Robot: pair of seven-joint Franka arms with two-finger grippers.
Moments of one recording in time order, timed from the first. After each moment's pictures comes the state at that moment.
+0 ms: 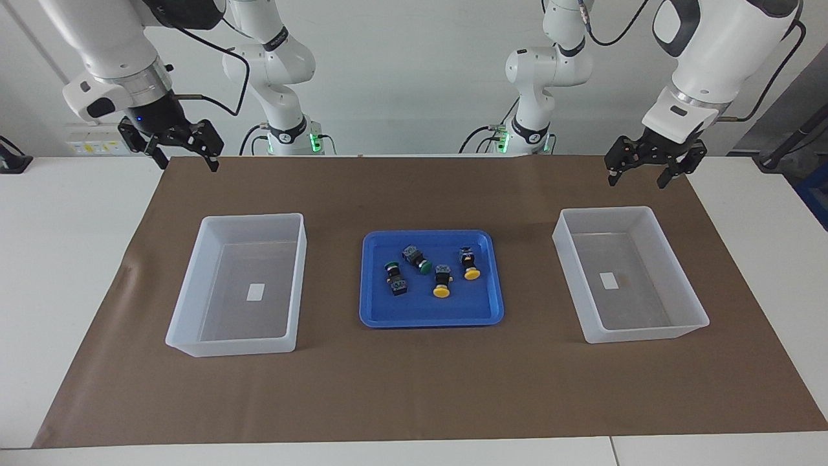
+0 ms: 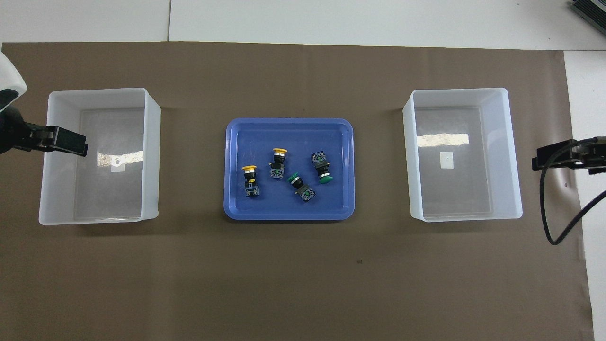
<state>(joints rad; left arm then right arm) -0.07 0.01 -0.02 -1.57 0.01 1.59 0.07 0.04 -0.05 -0.07 -1.64 -0.01 1.57 0.05</state>
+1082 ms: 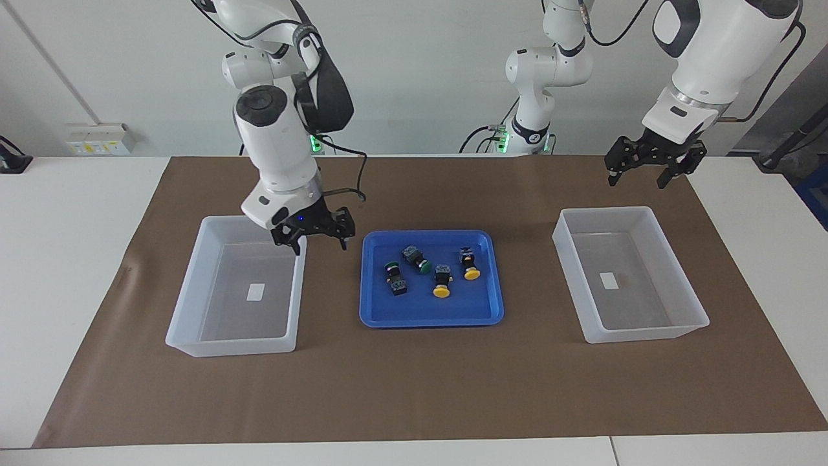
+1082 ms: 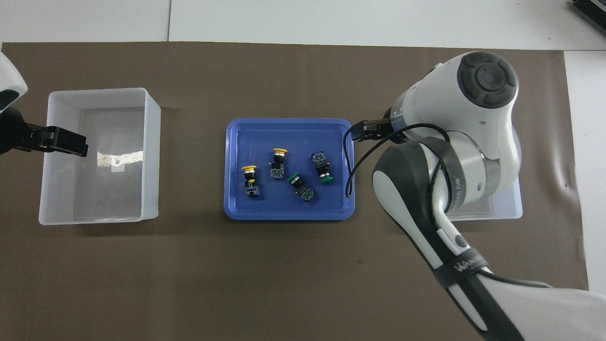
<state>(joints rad) -0.07 0.01 -0.02 -1.58 0.01 1.60 0.07 0.40 0.30 -0.05 -1.64 0.09 2.06 0.25</state>
